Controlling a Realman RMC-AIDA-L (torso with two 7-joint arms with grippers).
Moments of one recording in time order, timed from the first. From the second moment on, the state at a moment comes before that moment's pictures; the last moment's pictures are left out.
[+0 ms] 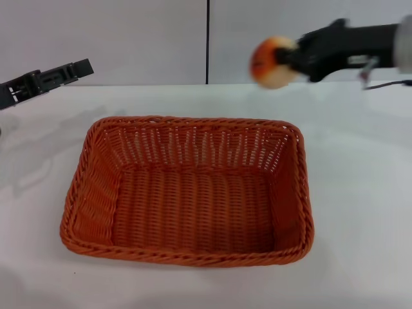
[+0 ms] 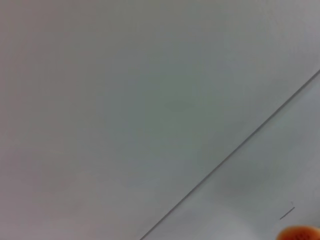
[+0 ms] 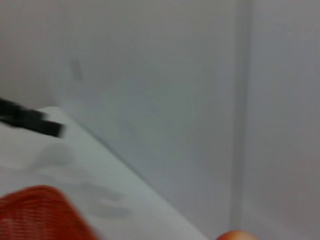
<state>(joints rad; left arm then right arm) -0.49 -2.01 0.39 0.69 1.99 1.55 -1.94 0.56 2.07 -1.15 -1.19 -2.01 -1.23 1.90</state>
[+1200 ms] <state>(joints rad) -0.47 -2.02 0.38 0.69 1.91 1.55 -1.85 0.64 2.08 -1.55 -0.98 -1.60 -1.20 1.77</state>
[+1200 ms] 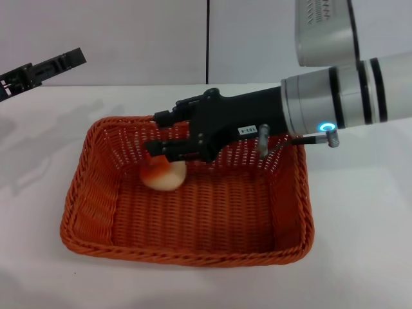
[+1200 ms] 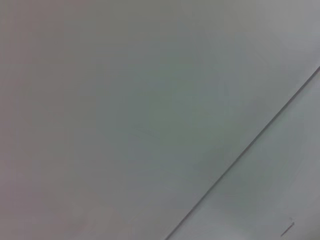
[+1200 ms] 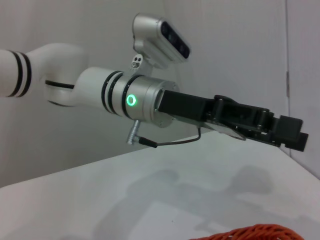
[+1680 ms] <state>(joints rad) -0.37 -2.03 0.38 0.68 1.68 1.57 -1.59 0.40 2.08 -1.26 -1.26 -1.65 -1.27 1.76</state>
